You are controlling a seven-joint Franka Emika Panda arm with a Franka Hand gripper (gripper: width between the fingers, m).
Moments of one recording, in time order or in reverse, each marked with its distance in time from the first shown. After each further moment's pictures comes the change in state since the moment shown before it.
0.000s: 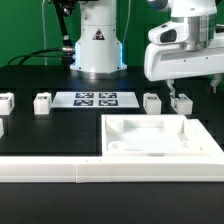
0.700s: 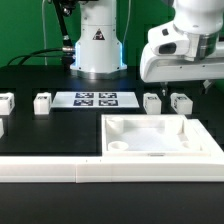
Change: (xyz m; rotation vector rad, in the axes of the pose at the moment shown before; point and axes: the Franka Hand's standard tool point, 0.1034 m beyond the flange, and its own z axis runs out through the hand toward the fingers) arm -0.011 0.014 0.000 -0.047 -0.450 0.051
